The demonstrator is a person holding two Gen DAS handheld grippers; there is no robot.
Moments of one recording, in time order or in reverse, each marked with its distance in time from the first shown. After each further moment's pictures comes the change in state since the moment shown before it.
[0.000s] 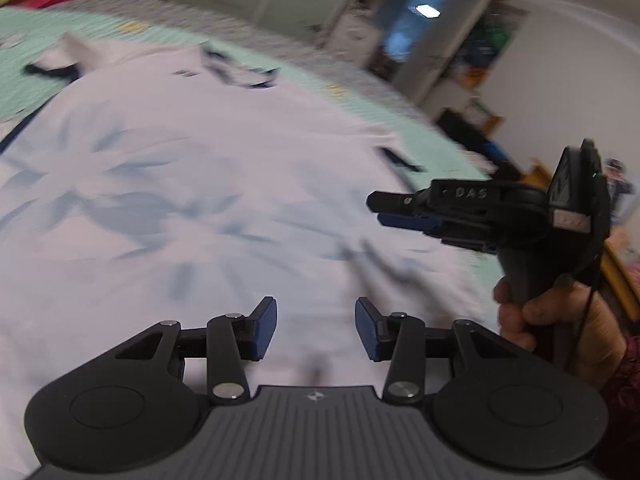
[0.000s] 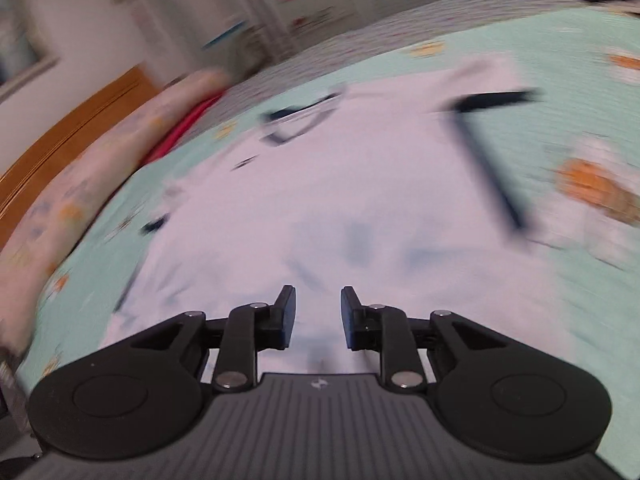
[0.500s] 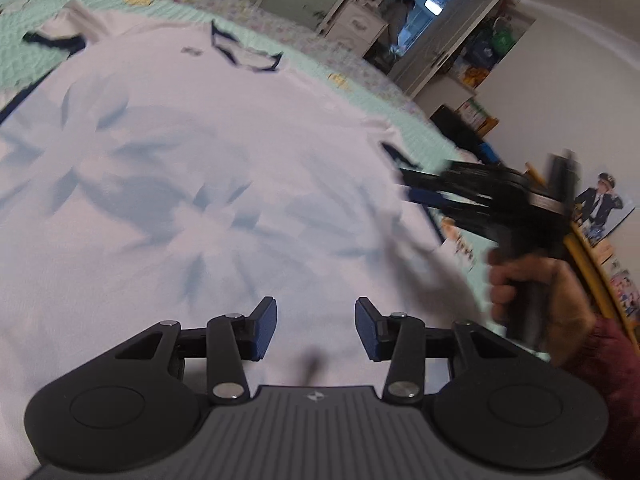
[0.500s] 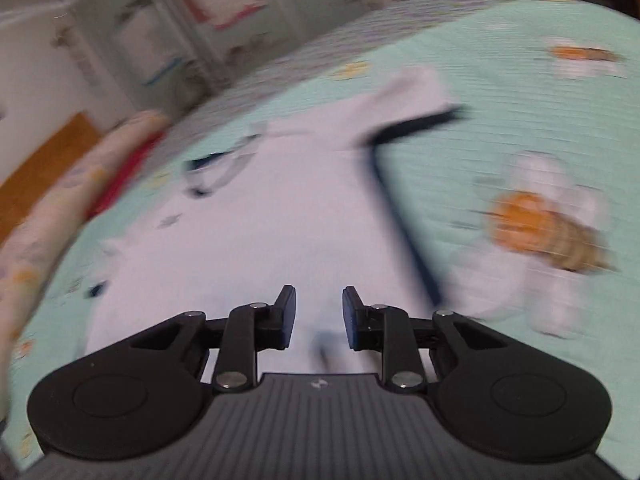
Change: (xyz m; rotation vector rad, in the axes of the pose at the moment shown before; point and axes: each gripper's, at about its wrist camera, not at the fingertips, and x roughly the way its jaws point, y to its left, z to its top) left arm -0.003 0.009 0.014 -0.037 0.014 -0.078; right arm 0.009 -0.045 0.035 0.110 -0.089 -0.082
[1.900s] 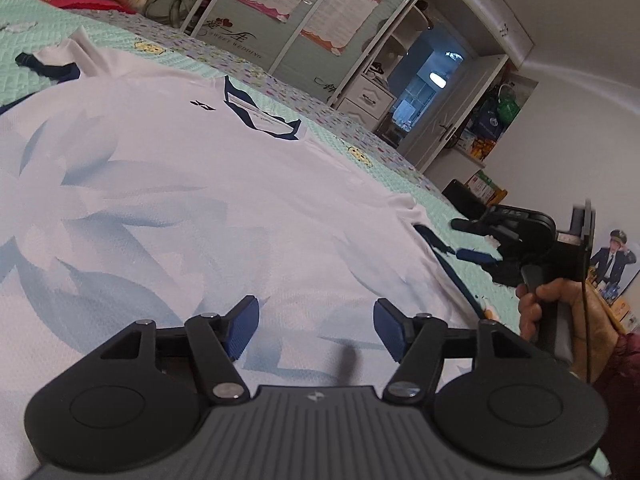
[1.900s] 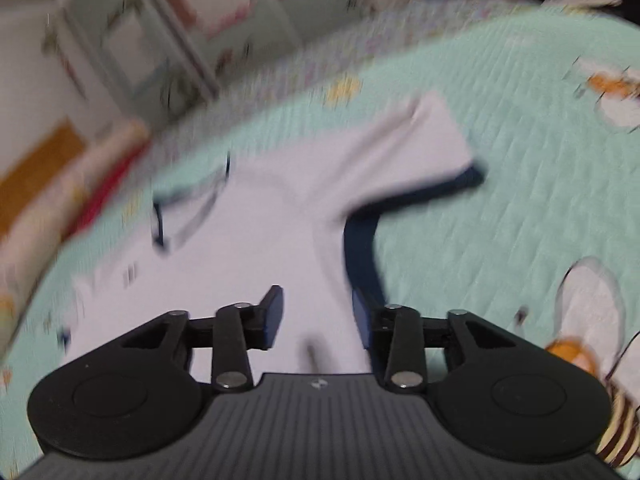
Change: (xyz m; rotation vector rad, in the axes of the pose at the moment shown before) left arm 0.067 0.030 0.020 -0.029 -0.255 0.010; right arm 0.036 -0.063 0.070 0.158 -0.139 -0.103
